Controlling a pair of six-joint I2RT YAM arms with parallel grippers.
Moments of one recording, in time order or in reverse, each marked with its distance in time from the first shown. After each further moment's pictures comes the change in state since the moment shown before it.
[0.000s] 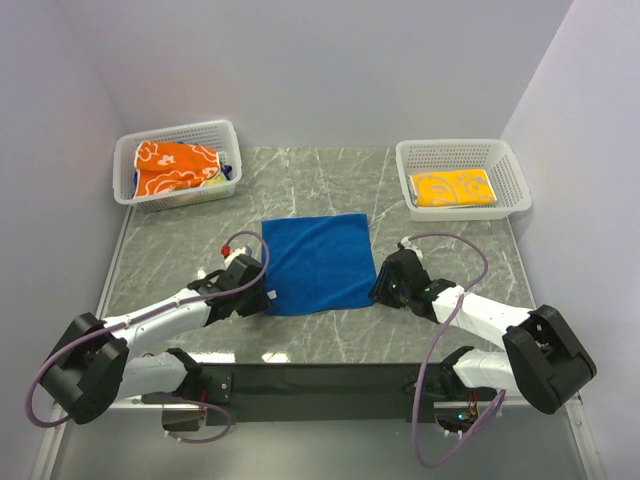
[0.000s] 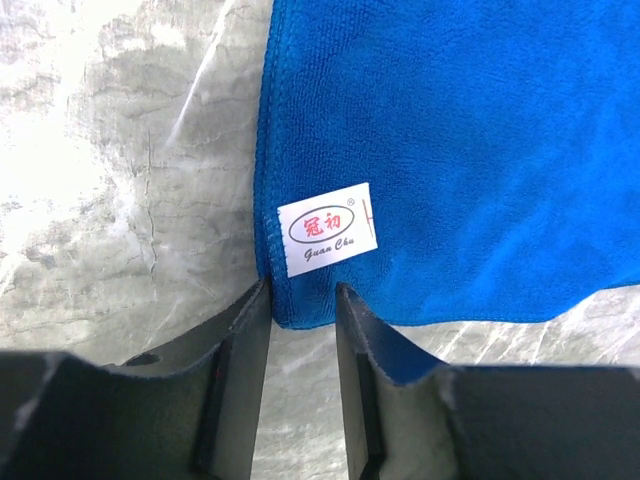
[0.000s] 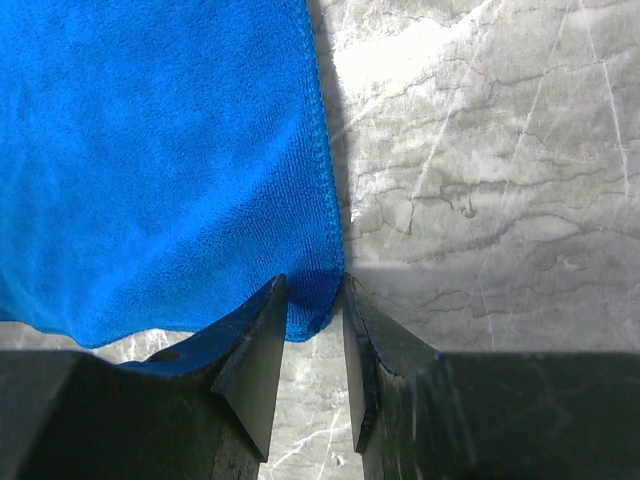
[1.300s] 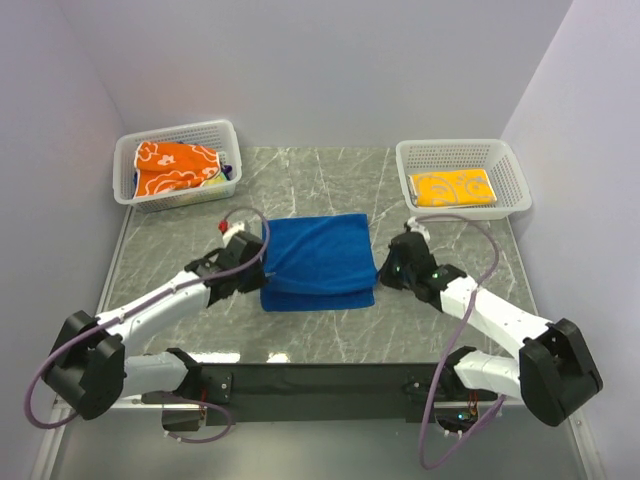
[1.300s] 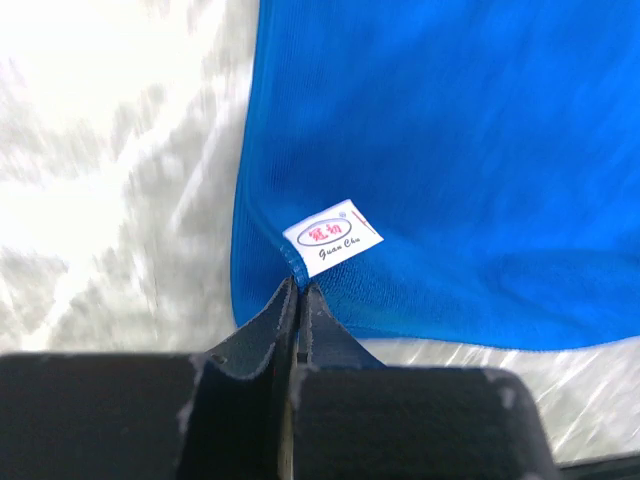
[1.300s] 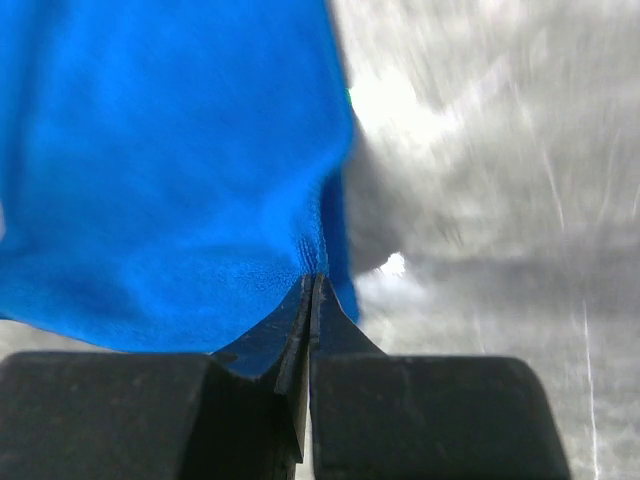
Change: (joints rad) left arm 0.025 0.017 0.161 -0.098 -0.080 0.047; right arm -0.027 -0.083 0.114 -0.146 0.052 -0.037
